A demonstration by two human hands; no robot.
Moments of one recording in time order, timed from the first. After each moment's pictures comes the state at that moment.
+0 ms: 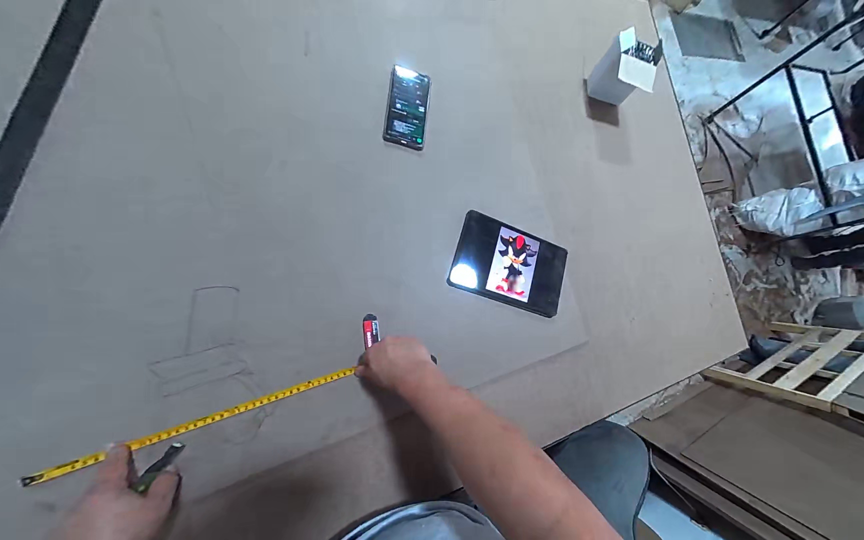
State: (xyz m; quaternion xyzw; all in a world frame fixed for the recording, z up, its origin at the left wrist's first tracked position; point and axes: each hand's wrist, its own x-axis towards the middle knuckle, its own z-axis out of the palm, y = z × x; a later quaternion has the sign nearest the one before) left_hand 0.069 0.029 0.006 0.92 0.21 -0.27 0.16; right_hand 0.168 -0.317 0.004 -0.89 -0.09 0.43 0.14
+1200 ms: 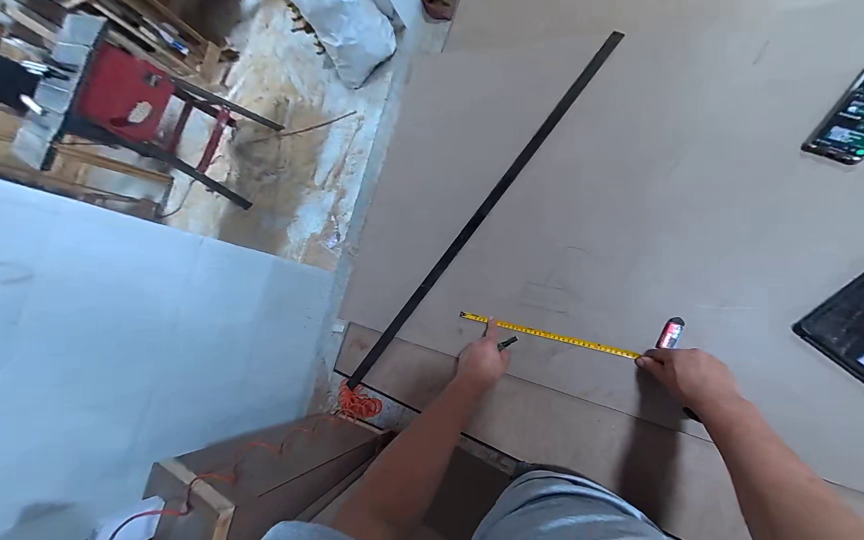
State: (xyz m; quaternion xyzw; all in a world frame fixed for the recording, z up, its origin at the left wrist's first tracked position) left_hand 0.072 0.032 -0.006 0.90 0.25 -0.33 0.12; right_hand 0.164 -0.322 -0.024 -0.92 -0.14 0.37 0.07
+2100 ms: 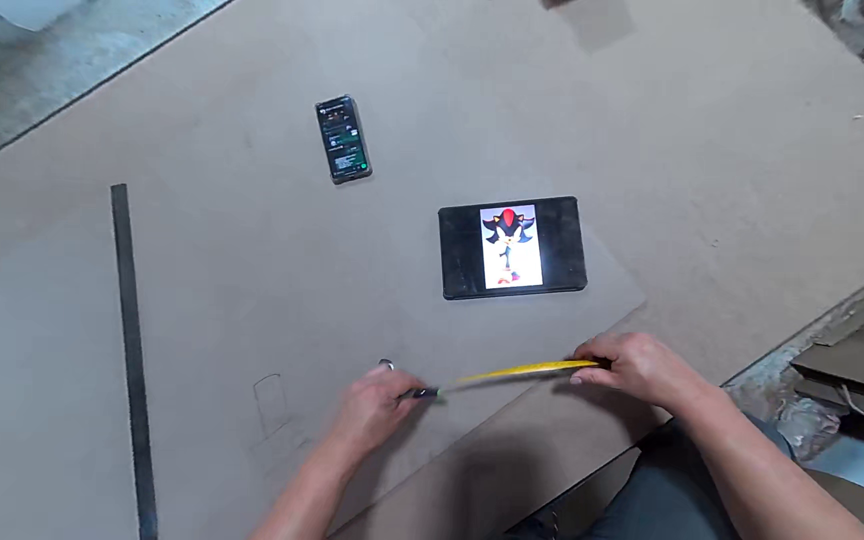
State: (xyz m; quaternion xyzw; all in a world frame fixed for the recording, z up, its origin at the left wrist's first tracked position) left_hand 0.194 -0.240 0.027 0.87 -0.41 -0.19 0.20; right_hand 0.011 -0.628 0.001 -0.94 -0.02 0.08 0.32
